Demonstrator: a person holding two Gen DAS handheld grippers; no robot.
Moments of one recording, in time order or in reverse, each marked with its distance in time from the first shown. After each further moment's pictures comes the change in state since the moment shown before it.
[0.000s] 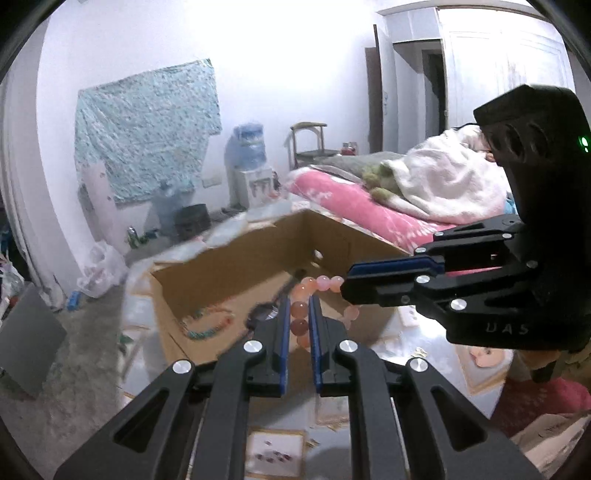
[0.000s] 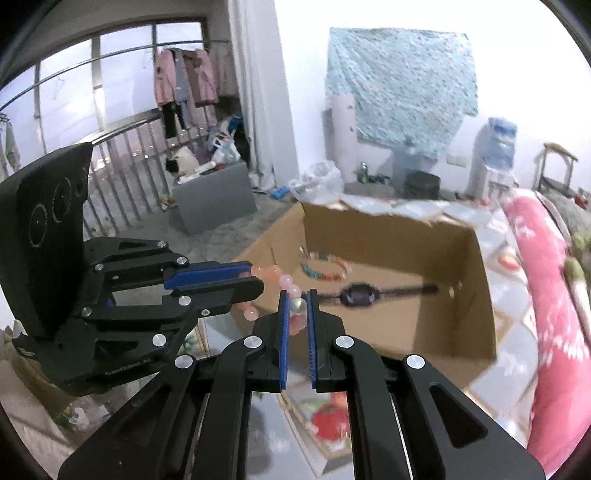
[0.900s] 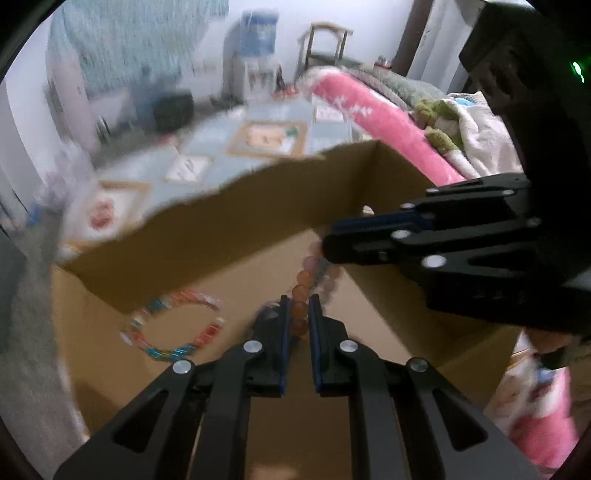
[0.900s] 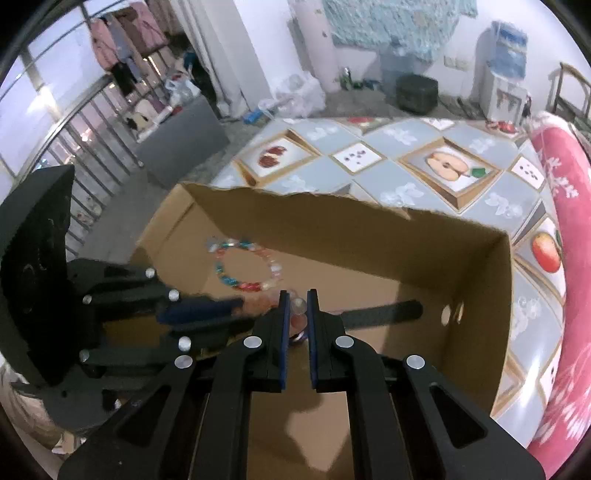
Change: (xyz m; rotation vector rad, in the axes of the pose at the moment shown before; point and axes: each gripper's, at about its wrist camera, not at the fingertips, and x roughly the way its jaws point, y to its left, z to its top) left arm 0.210 0.075 0.043 -0.207 0.470 -0.156; right arm 0.170 -0.133 0.060 0.170 0.437 0.010
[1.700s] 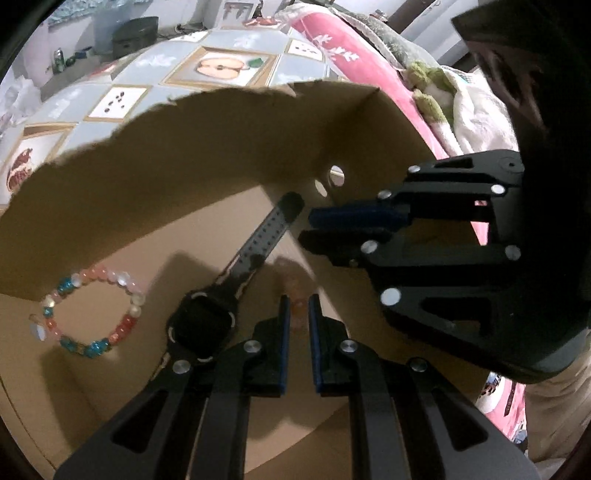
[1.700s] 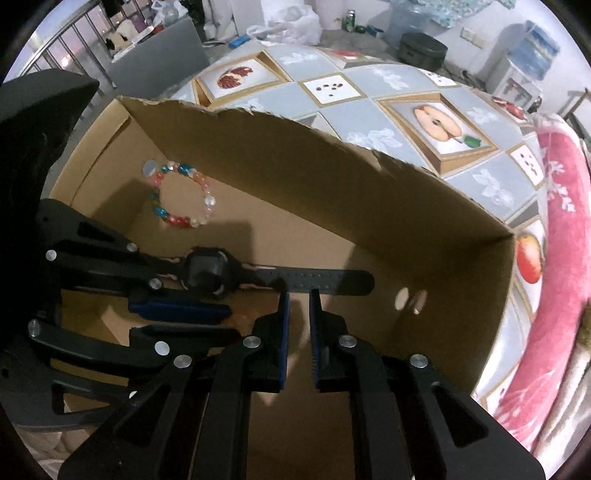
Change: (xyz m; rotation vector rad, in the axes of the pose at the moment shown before) left arm 0.056 -0.009 0.021 -0.084 0.257 -0.213; right arm 0.021 -0.021 -0.008 -0.144 0.249 -0.155
